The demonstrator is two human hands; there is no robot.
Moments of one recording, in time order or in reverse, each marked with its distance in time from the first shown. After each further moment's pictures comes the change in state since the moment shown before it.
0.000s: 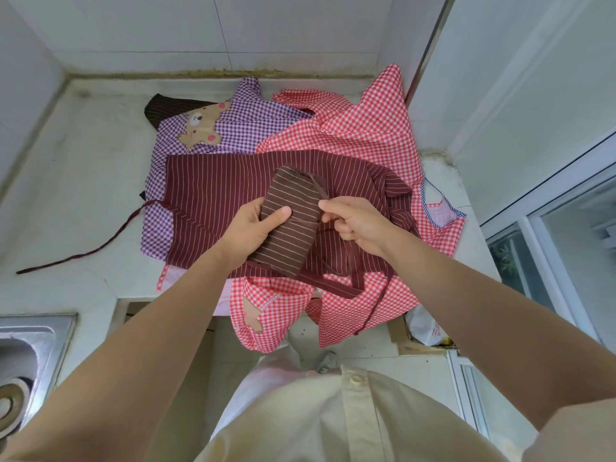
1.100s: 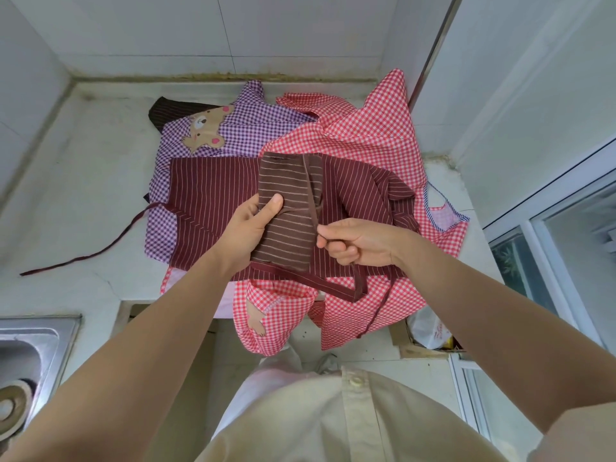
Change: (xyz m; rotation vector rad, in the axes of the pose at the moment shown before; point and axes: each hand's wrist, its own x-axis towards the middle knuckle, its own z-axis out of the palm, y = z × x) left_hand -0.005 0.006 -0.003 -0.210 -0.031 0.066; right_hand -0.010 -0.001 -0.006 -0.035 -0.531 0.218
